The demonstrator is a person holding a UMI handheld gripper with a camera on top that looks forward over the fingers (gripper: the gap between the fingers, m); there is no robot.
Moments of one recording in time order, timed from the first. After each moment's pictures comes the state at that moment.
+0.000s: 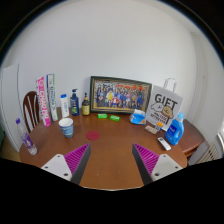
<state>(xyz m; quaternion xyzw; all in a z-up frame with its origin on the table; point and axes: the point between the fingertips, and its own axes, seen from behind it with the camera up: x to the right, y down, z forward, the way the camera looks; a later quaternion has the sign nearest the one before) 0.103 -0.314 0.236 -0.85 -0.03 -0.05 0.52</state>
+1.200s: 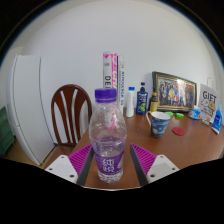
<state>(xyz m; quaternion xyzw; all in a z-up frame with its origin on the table) -0.354 -0.258 0.091 -0.82 -0.07 0.05 0.57</state>
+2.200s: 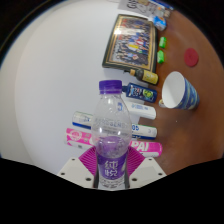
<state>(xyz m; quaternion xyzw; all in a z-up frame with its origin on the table) -0.343 -0.075 0.227 -0.63 0.36 0.52 0.45</state>
